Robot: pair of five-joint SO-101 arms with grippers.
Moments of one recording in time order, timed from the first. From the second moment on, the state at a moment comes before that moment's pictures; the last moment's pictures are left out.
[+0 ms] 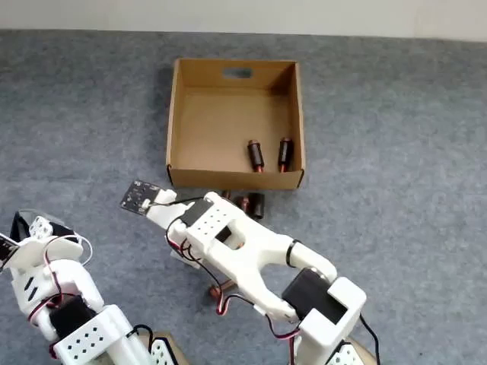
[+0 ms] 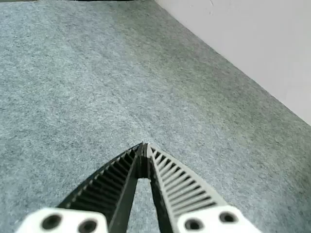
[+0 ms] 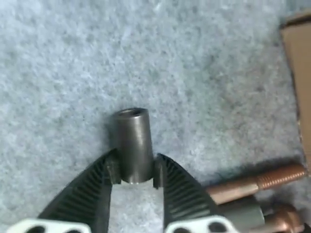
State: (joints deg) left arm -43.7 -98.5 96.6 29.3 21.8; right arm -54.5 10.5 23.0 50.9 20.9
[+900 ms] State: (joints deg) left arm -41.8 -98.5 96.6 29.3 21.8; right arm -15.2 -37.1 57.3 56.0 15.7
